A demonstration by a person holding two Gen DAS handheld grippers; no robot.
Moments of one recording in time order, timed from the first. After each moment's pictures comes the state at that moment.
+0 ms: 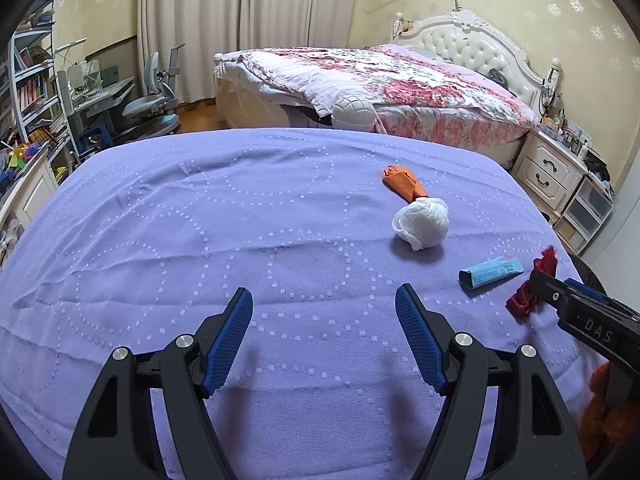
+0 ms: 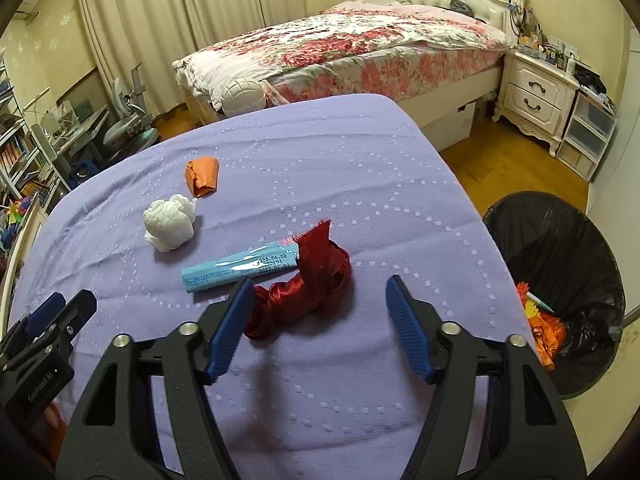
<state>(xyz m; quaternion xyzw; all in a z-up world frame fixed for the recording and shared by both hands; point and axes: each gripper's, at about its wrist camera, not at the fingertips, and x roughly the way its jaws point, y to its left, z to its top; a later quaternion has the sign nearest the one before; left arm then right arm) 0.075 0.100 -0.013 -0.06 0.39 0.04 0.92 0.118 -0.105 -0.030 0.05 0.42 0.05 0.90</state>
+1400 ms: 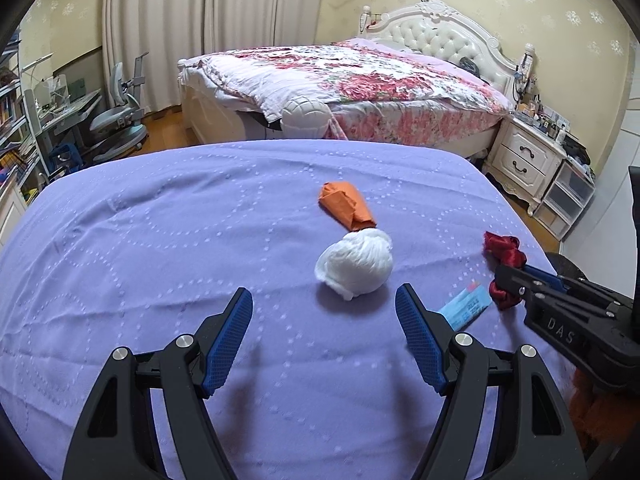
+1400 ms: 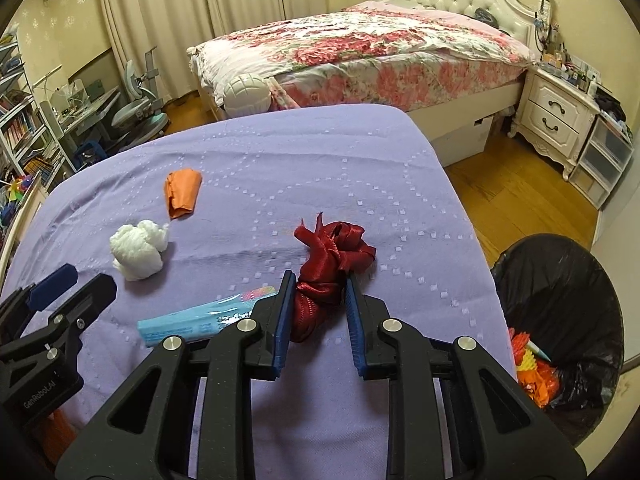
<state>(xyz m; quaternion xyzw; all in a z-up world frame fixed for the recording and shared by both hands) 0.130 0.059 -0.015 -0.04 0.39 -0.02 0.92 0.162 -0.117 -0.036 0.01 0.42 0.08 0.90</state>
